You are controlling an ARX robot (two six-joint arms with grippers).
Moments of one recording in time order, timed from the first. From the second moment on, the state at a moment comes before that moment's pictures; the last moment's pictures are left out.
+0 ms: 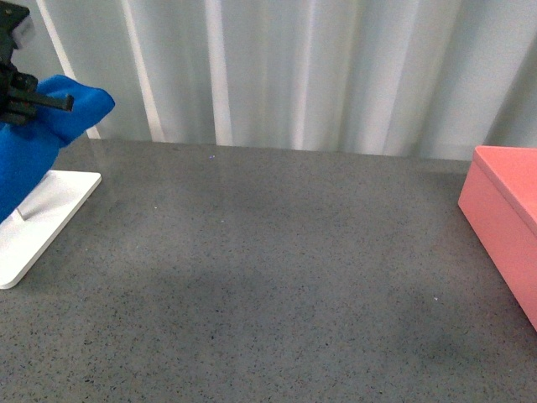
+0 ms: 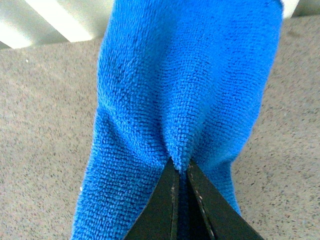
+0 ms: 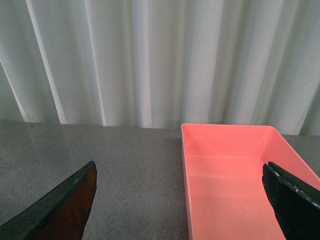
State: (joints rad) left arm 0.14 2.14 1.53 -0.01 -0.11 0.28; right arm 0.00 0.00 0.02 0.00 0.00 -0.01
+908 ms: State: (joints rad) left arm -0.37 1.36 1.18 -0.09 0.22 0.02; right arm 0.00 0.00 0.02 0.00 0.00 -0.01
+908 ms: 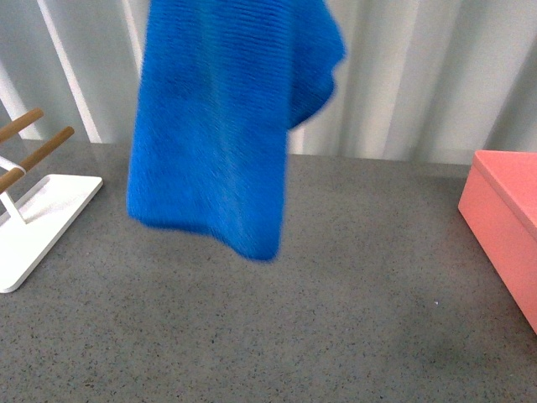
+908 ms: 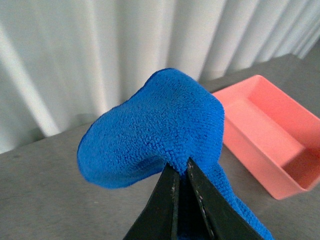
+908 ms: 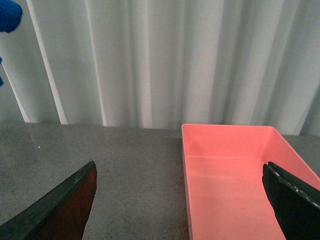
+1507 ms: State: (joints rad) left arm -0.62 1.39 1.07 0.07 0.25 -0.13; right arm -0.20 0.30 0.13 0.22 -0.70 -0.21
